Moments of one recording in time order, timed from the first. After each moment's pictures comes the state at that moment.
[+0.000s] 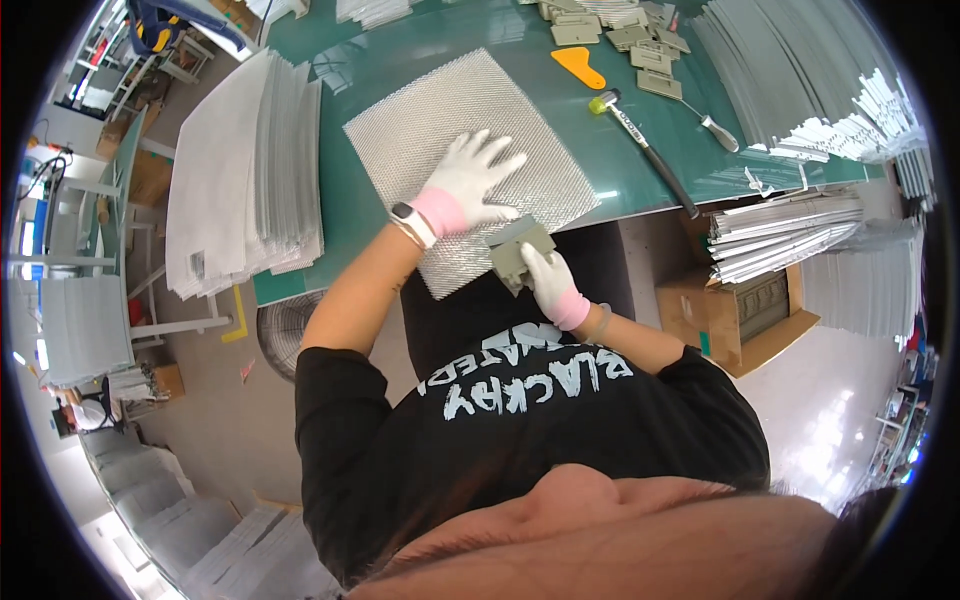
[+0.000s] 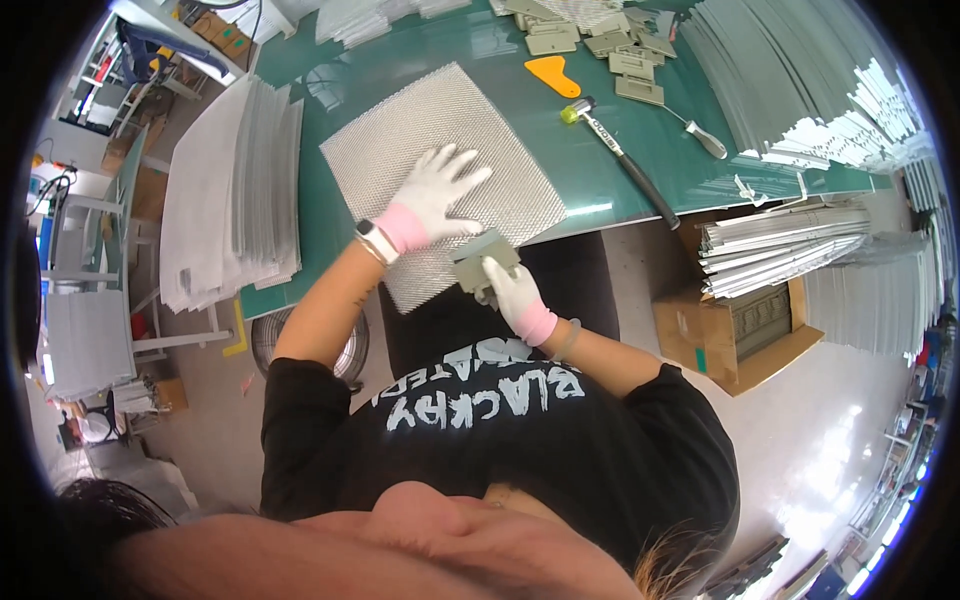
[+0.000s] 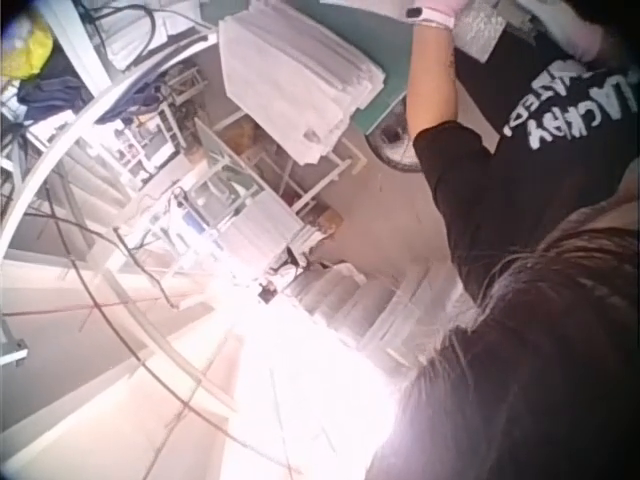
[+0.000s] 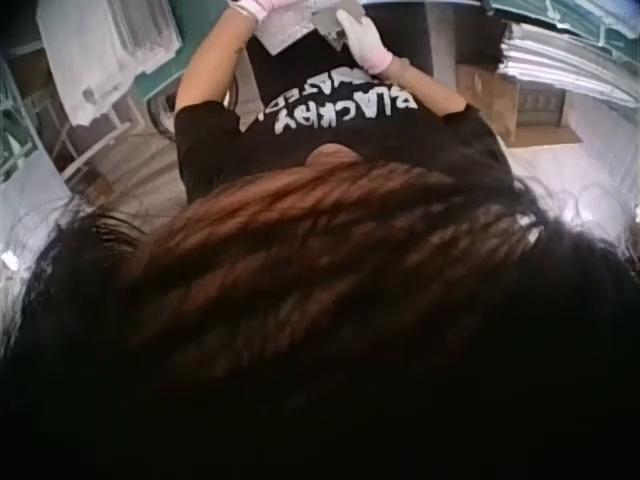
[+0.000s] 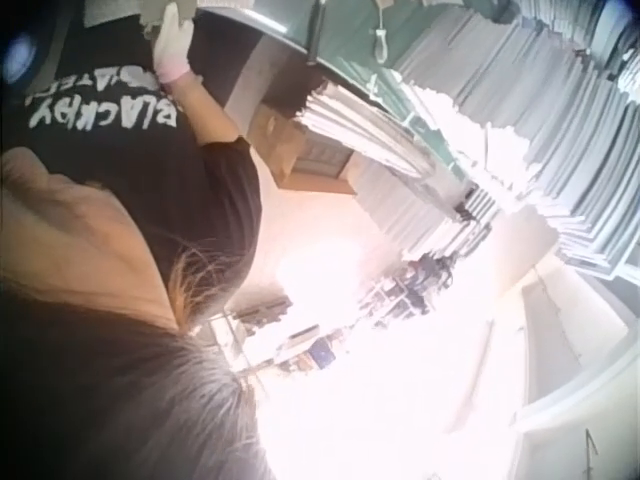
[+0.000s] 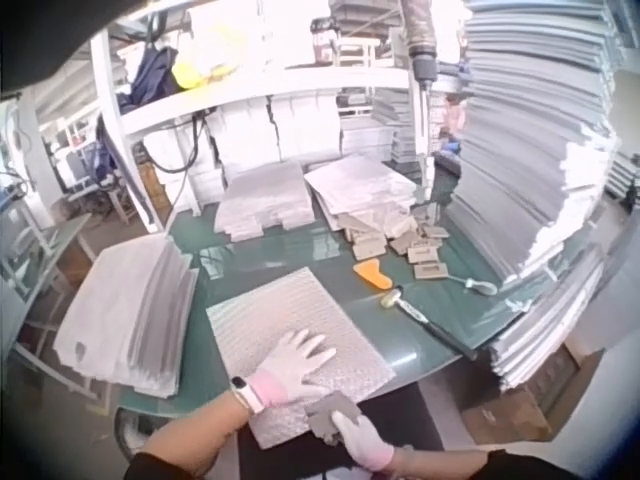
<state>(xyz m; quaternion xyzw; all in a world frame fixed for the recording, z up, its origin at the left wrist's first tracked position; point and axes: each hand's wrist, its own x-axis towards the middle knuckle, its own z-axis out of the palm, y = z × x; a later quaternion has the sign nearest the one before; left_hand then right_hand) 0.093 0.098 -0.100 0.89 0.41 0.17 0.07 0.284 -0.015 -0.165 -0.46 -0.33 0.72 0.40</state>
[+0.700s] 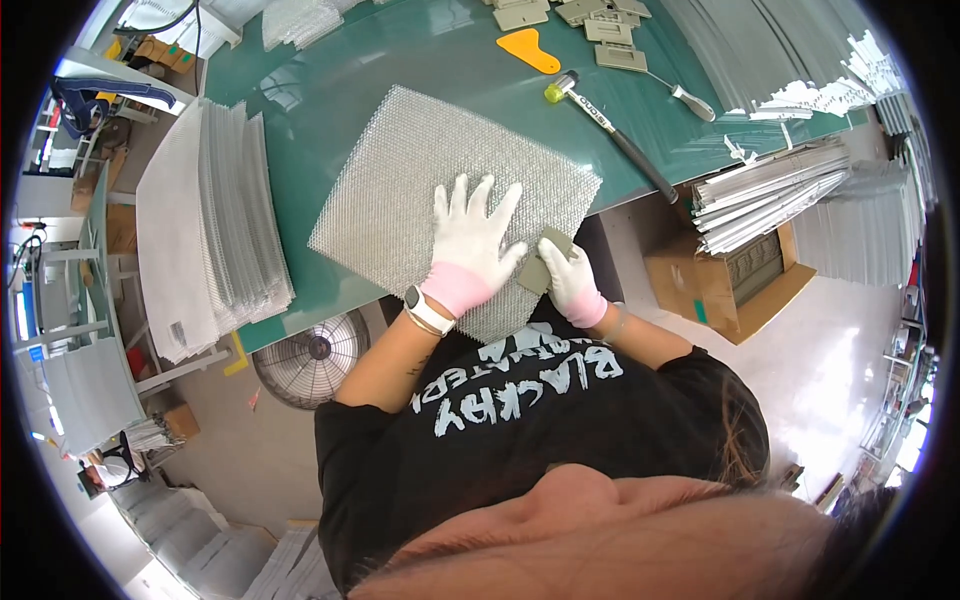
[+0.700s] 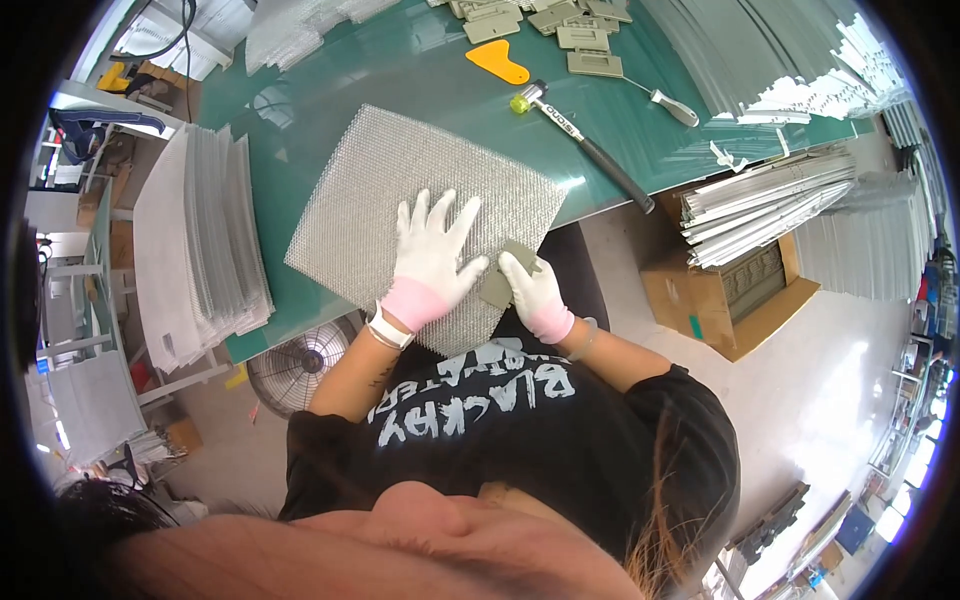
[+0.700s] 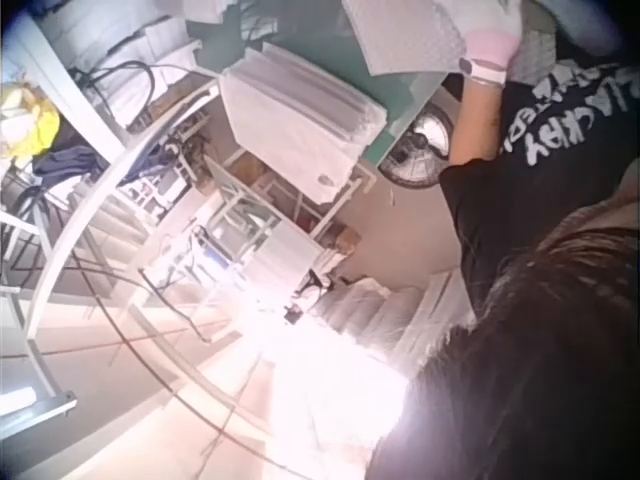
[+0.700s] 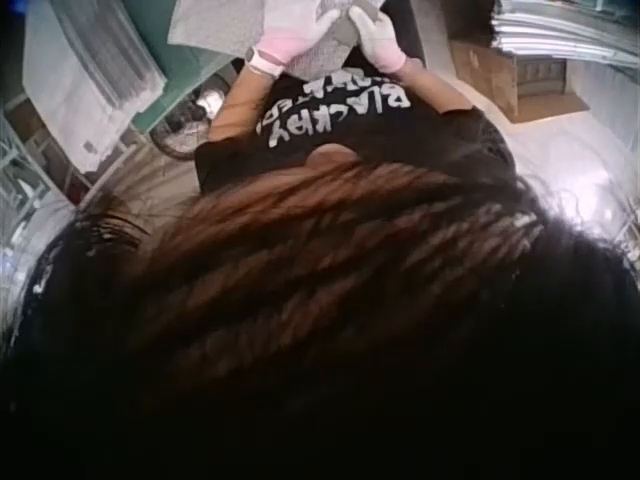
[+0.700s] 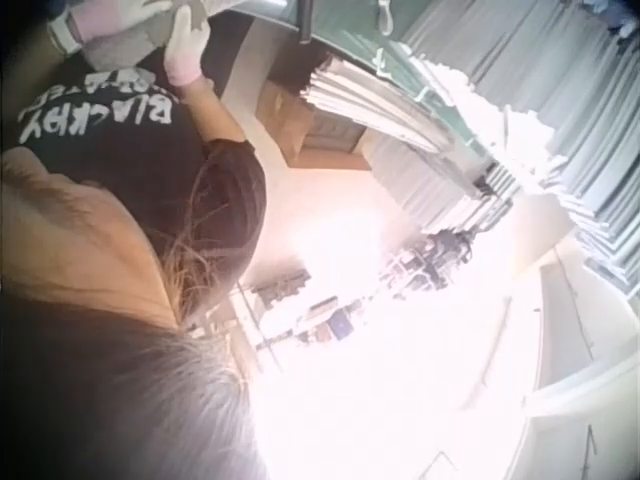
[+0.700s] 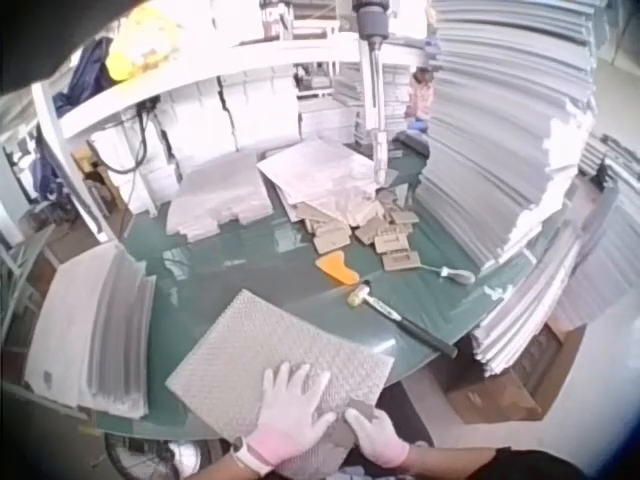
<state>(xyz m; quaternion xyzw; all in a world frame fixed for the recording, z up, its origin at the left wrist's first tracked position) 0.165 0.043 -0.103 0.84 0.52 0.09 0.12 0.341 -0.010 -0.195 -0.47 -0.29 0.67 0.50</state>
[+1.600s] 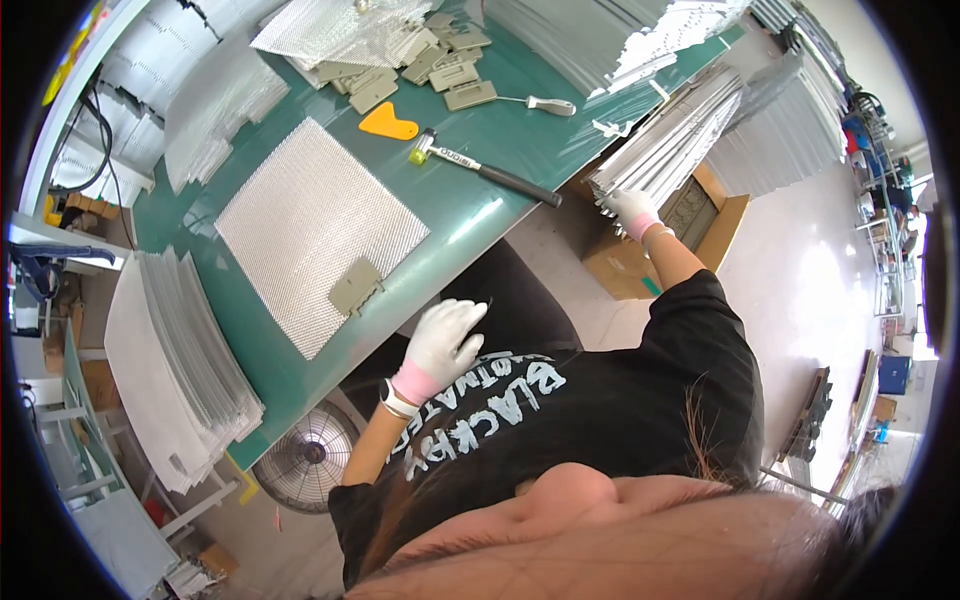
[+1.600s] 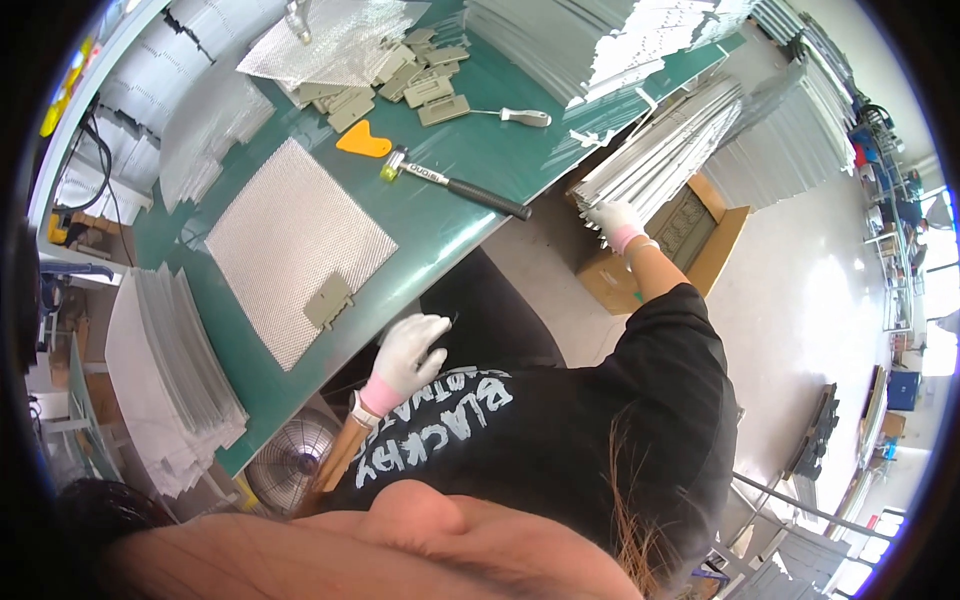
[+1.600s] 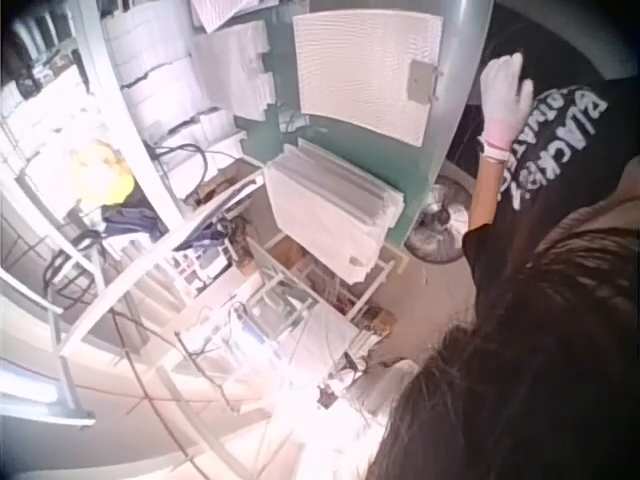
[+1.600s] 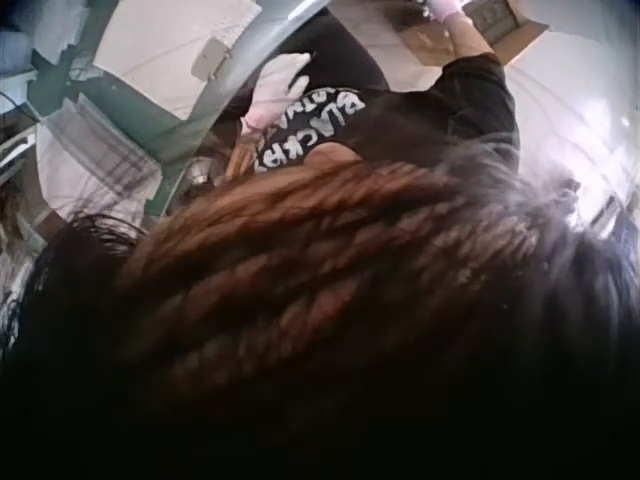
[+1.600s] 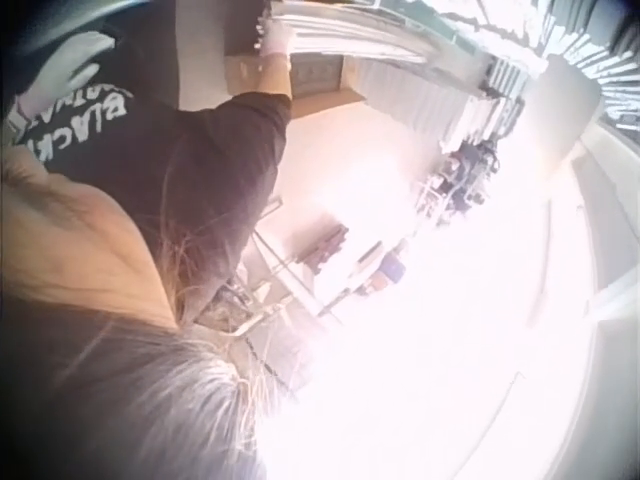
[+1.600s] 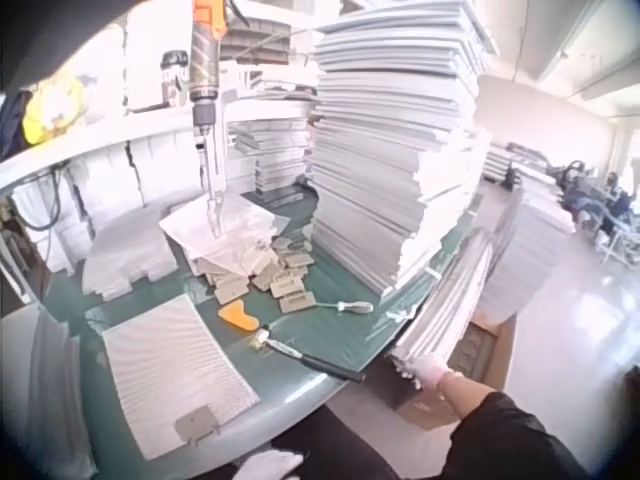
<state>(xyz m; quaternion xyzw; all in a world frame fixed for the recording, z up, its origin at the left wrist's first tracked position) 0.189 0.011 -0.127 0.88 0.24 0.25 0.32 0.684 0.033 -0.232 -0.70 -0.71 0.00 -0.11</state>
